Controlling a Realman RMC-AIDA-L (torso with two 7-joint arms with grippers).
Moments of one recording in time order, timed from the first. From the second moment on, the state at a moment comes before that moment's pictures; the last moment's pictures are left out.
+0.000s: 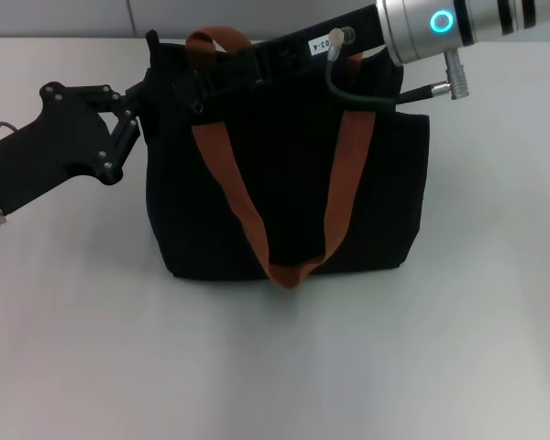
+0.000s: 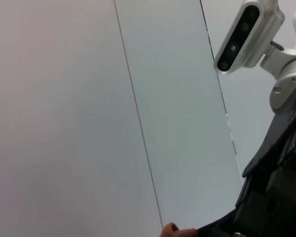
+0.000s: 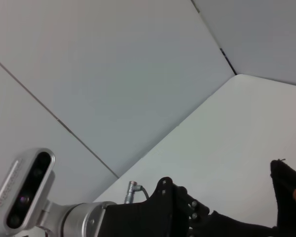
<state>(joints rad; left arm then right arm) -0.46 -2.07 0.49 0.44 1.70 1.60 -0.67 0.98 2.08 -1.13 -0.76 -1.89 -1.39 2.32</state>
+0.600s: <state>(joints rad) -0.46 -2.07 0.49 0.44 1.70 1.62 -0.67 1.00 2.09 -1.19 -0.75 -1.88 -1.34 2.29</state>
